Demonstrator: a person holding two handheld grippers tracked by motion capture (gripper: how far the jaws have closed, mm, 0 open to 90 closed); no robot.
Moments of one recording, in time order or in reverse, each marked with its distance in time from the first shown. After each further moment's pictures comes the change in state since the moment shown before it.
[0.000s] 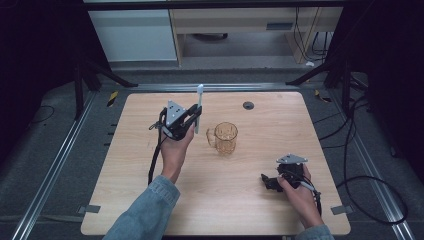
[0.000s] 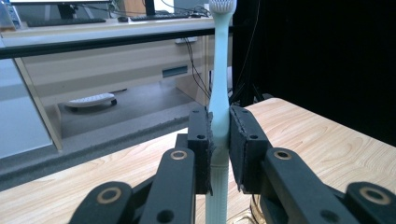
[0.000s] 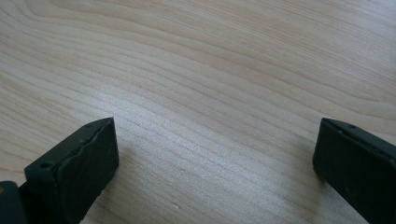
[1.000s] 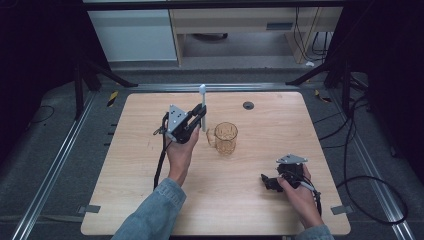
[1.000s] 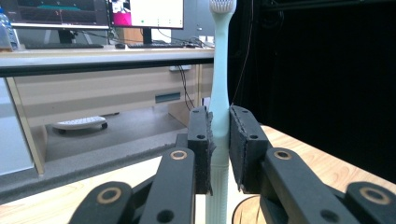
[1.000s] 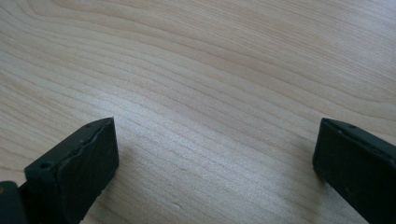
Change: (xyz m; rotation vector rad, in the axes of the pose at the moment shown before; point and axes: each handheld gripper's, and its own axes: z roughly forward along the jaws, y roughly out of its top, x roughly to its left) left arm -0.012 -0.011 0.005 -0.133 -0.019 -0.050; right arm 0.000 0.000 0.000 0.000 0.005 -0.004
